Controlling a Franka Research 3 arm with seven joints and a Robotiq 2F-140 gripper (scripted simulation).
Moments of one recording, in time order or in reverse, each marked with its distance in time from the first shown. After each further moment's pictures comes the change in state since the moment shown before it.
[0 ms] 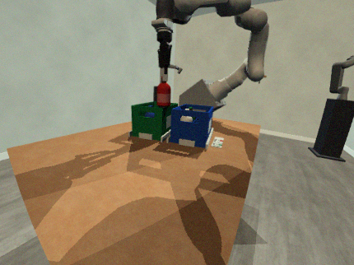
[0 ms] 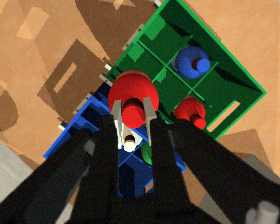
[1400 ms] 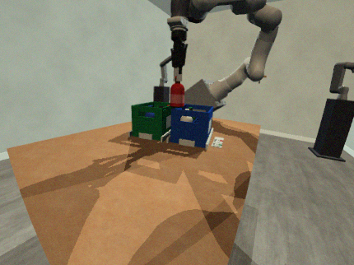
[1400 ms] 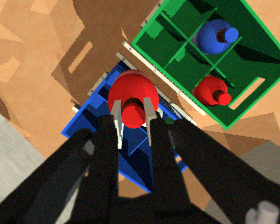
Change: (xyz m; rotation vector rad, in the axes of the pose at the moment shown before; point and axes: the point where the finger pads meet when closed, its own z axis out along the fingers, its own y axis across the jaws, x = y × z) arm -0.052 -0.053 0.000 -0.002 0.003 -0.002
